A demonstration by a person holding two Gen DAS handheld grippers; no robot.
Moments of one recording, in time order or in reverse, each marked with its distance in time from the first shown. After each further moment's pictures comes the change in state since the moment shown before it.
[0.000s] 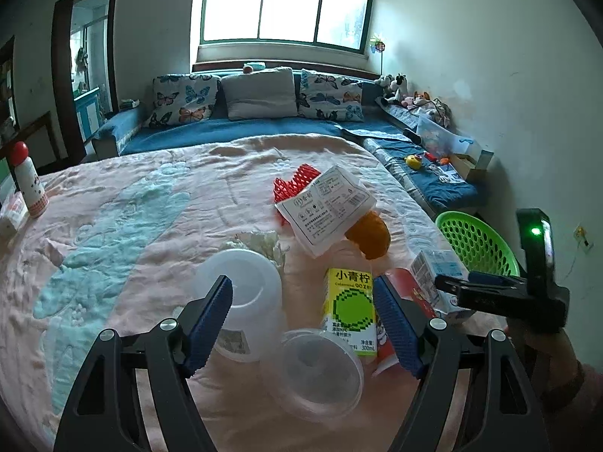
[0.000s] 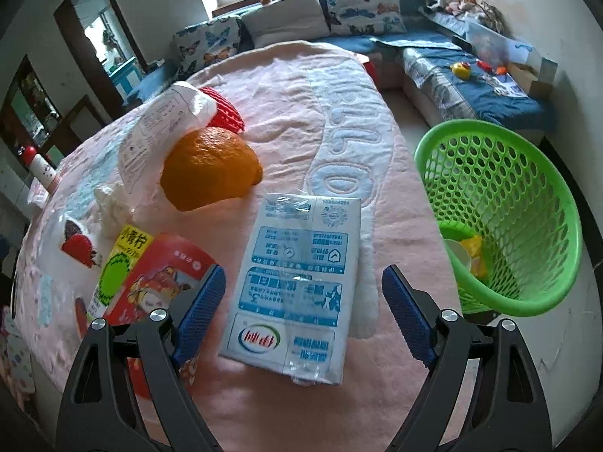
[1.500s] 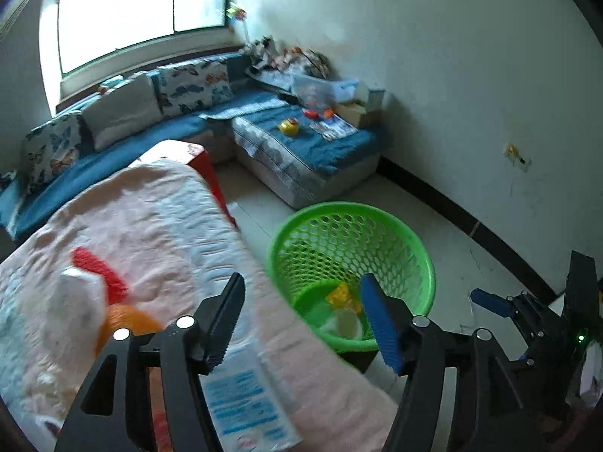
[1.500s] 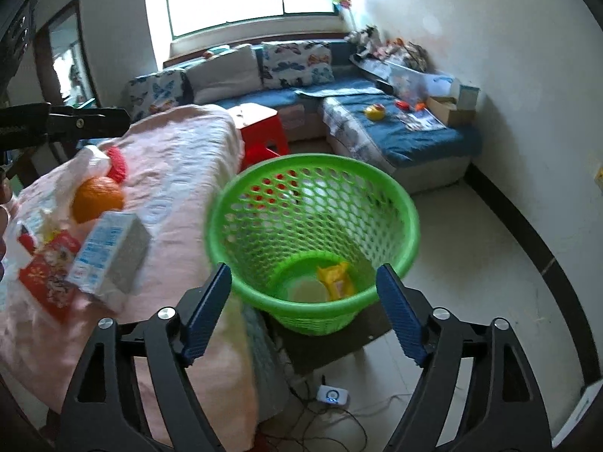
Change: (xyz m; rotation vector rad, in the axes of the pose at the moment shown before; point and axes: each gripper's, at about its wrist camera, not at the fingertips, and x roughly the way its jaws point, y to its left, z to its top) left arm 0.106 -0.251 0.076 0.330 0.101 -0.290; right arm -0.102 -0.161 -0.052 0.024 -0.239 -0.185
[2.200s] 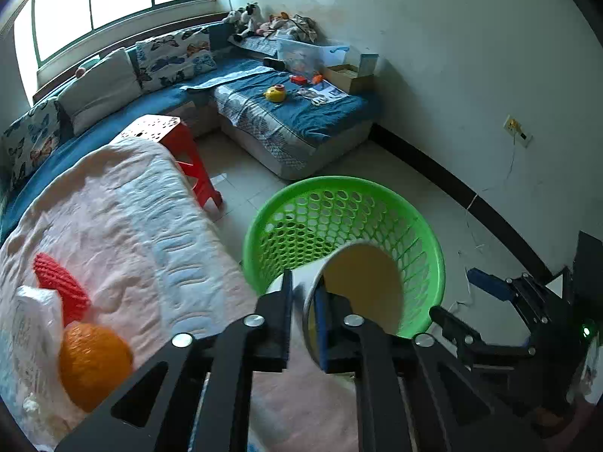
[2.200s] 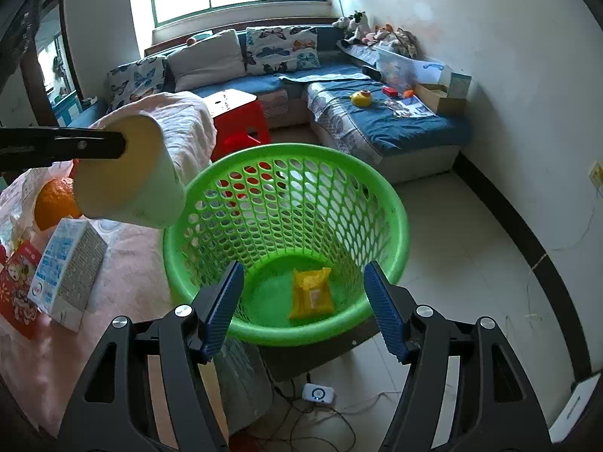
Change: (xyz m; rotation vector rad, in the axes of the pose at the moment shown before) left arm 0.083 -0.022 0.020 0.045 0.155 -0.055; right arm 0.043 -0.031 0.009 0.021 0.067 -0.076
